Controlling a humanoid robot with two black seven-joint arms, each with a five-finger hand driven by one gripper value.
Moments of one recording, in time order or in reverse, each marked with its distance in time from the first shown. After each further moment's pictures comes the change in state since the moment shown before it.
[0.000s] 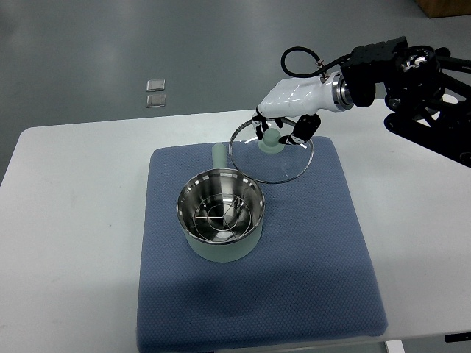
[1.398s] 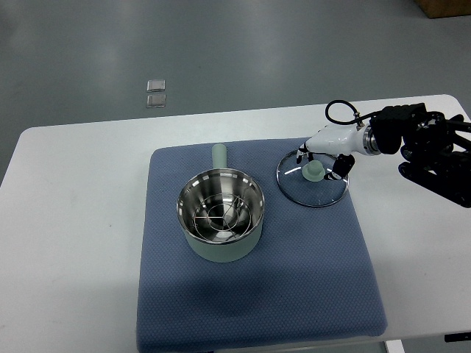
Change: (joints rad) left arm 0.000 0.000 0.000 0.000 0.000 0.000 -0.001; right arm -0.196 0.038 -0.088 -0.232 0.001 -0.151 -0.007
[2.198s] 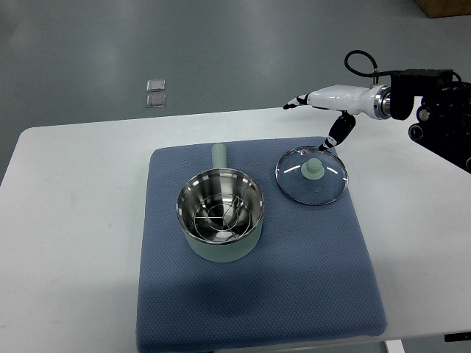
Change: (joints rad) left arm 0.000 0.000 0.000 0.000 0.000 0.000 0.000; right arm 0.052 -0.032 0.137 -0.027 0.406 -0.015 -0.013
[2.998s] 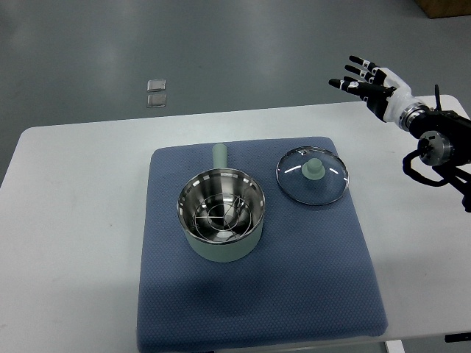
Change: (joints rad) left arm 0.000 0.000 0.000 0.000 0.000 0.000 0.001; right arm -0.182 0.052 0.043 -0.135 1.434 -0.270 -0.028
